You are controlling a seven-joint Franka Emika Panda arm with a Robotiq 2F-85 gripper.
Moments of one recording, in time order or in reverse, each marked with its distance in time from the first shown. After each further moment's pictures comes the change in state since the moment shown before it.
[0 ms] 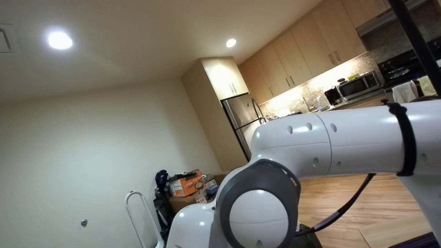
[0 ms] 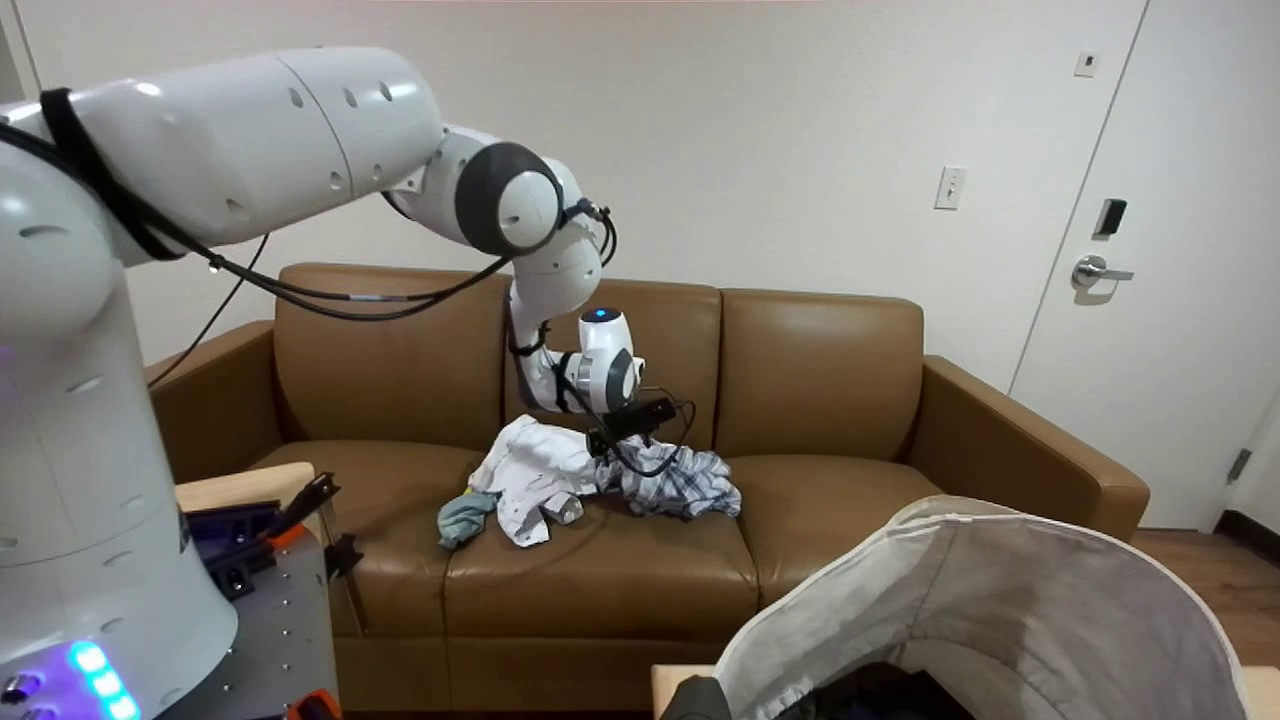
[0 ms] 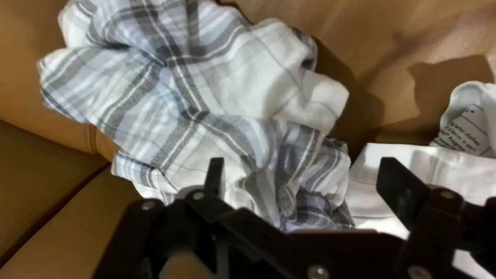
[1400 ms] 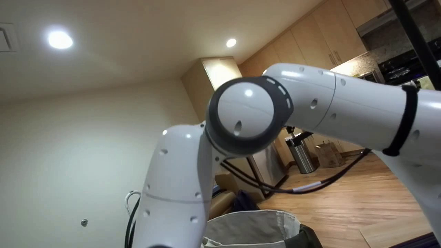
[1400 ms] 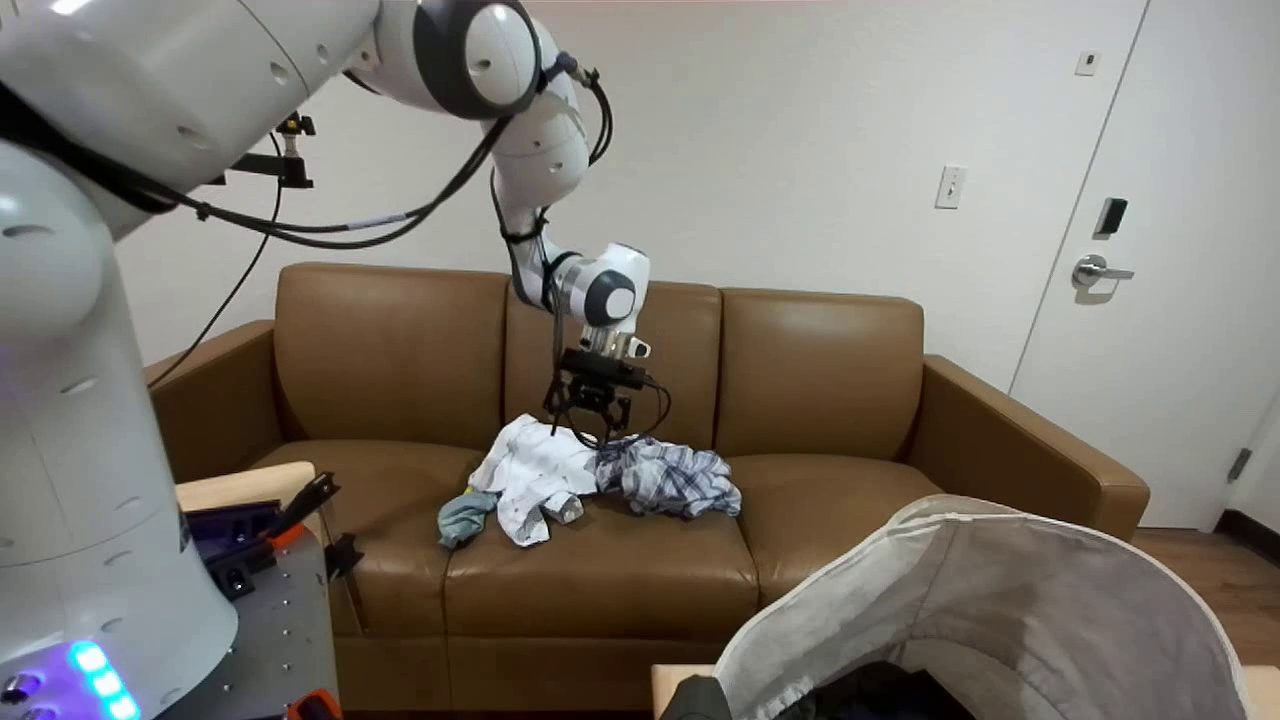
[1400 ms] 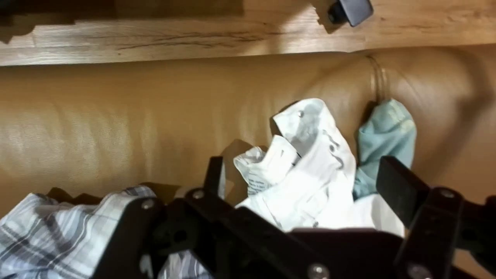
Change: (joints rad) arm -0.018 -0.382 0.051 -0.294 0.448 -0.644 0.119
